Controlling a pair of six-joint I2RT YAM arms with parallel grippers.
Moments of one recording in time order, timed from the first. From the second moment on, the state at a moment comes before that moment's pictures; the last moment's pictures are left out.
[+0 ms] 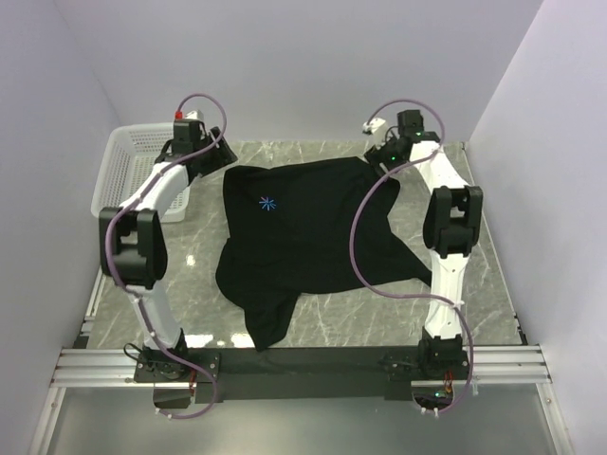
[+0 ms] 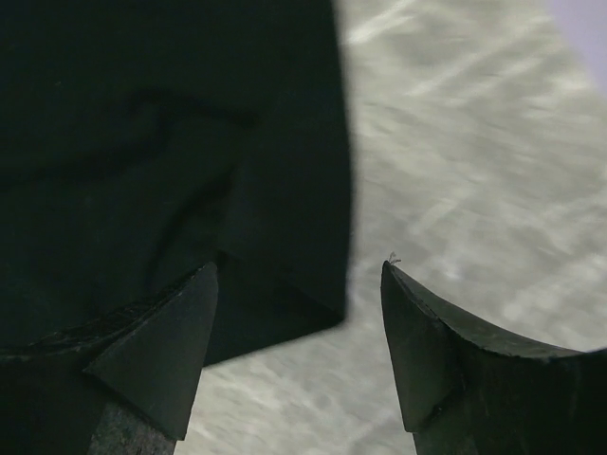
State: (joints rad) left arm -0.08 1.94 1.57 -0.24 0.13 -0.52; right arm 0.05 2.27 2.03 -0.69 -0.28 -0.67
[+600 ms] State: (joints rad) left arm -0.08 1.56 1.17 -0.28 0.16 -0.52; right arm 0.09 2.40 2.05 -0.69 -0.11 -0.73
